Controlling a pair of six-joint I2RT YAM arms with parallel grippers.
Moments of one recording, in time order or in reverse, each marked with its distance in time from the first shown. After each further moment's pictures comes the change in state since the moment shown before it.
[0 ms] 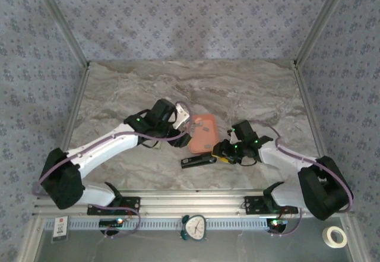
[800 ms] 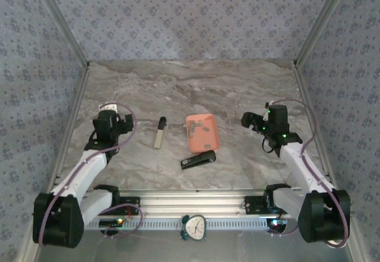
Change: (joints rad) left arm 0.634 -0.334 -0.546 0.523 -0.481 -0.109; right arm -0.454 -0.214 0.070 0.048 0.447 -0.482
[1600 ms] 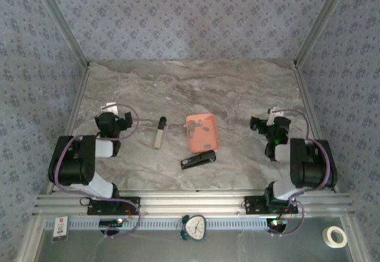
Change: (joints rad) left arm 0.130 0.532 -0.082 0.765 0.122 0.094; right arm -0.135 0.480 -0.276 0.998 0.020 -0.332
